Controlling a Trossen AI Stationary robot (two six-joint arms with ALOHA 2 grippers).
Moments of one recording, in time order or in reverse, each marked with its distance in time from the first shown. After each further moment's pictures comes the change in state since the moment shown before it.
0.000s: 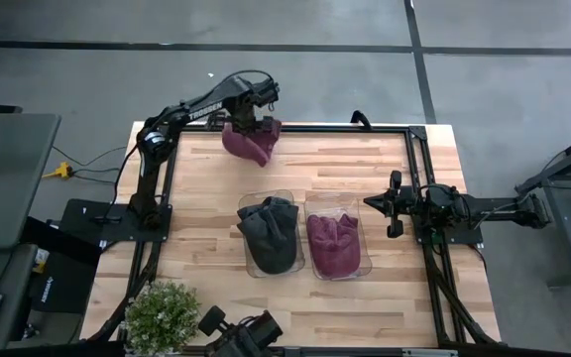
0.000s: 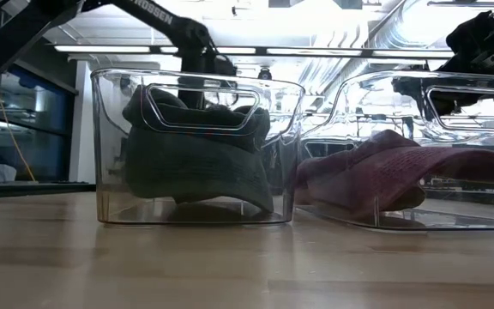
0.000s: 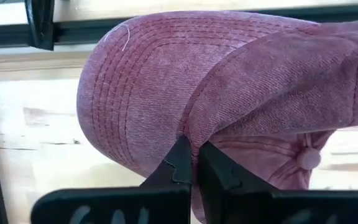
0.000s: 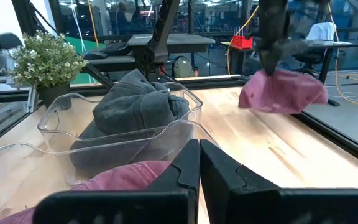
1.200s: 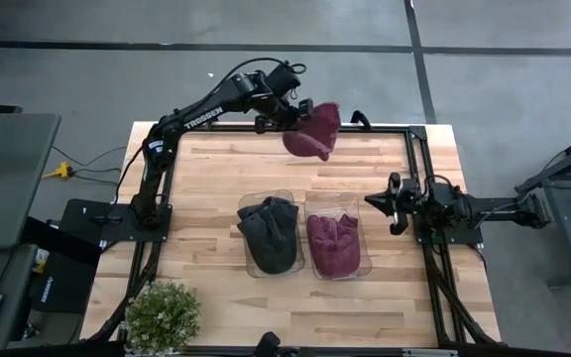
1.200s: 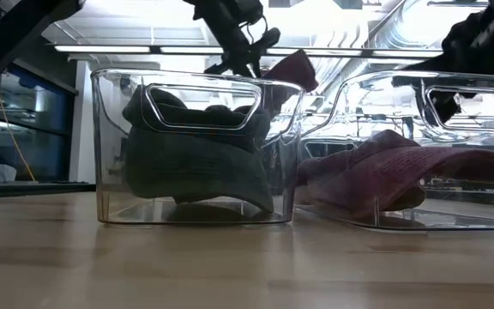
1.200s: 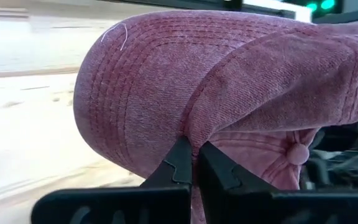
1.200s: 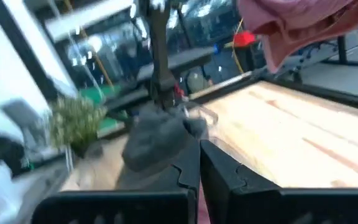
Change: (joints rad) left arm -0.174 0.000 0.330 0.220 0.374 -0.245; right arm 0.000 0.000 0.000 0.077 -0.004 0.323
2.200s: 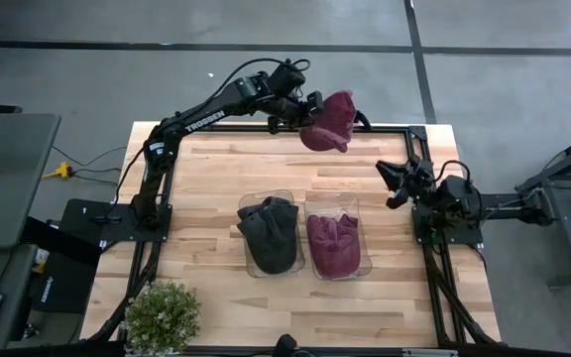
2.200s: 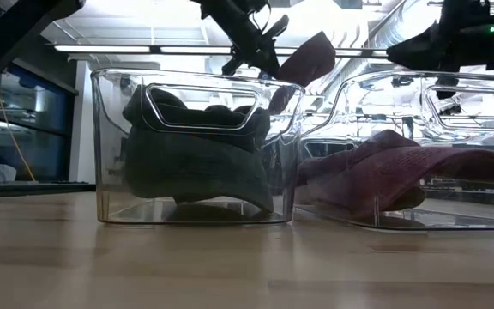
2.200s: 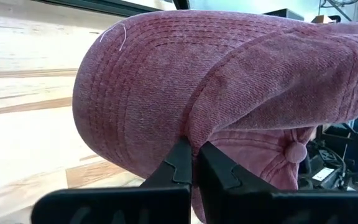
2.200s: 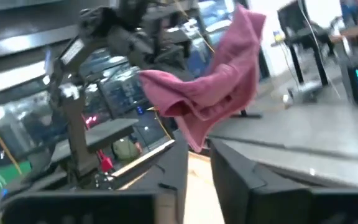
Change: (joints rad) left arm -0.034 0.001 0.000 0.188 0.001 -0.110; right arm -0.009 0.127 0.120 0.170 0.432 -0.063
